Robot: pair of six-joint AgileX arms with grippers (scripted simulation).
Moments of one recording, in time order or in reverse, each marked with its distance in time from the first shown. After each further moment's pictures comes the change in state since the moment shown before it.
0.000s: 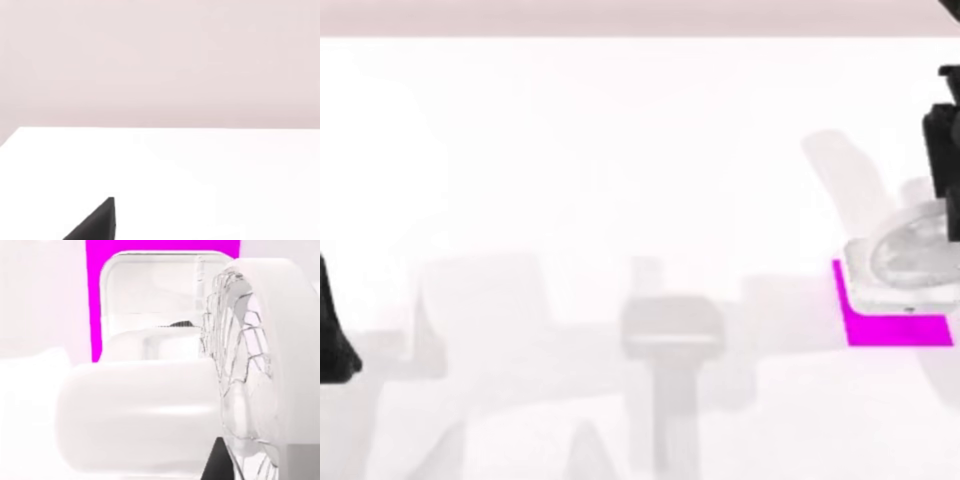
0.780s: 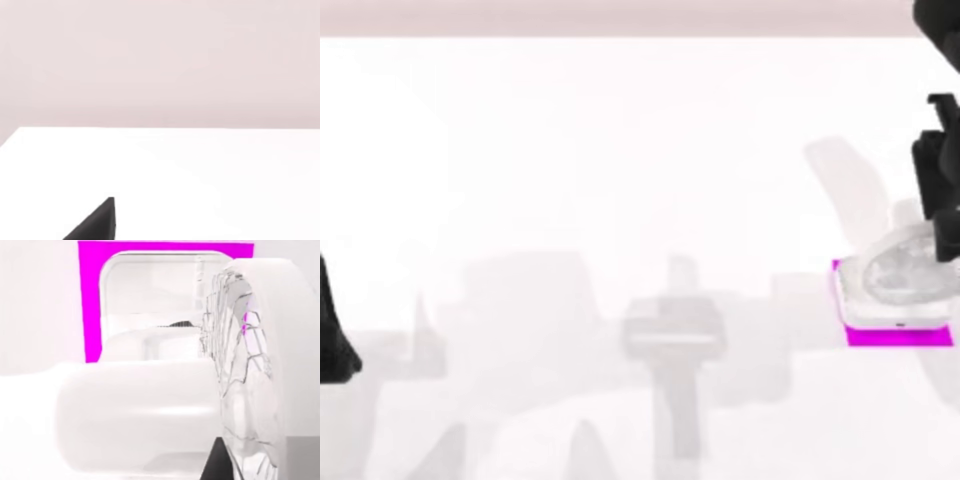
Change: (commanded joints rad) left arm 0.000 0.000 0.000 0.000 0.000 0.000; right arm -0.004 0.006 -0.111 0.116 -0.001 -0.002
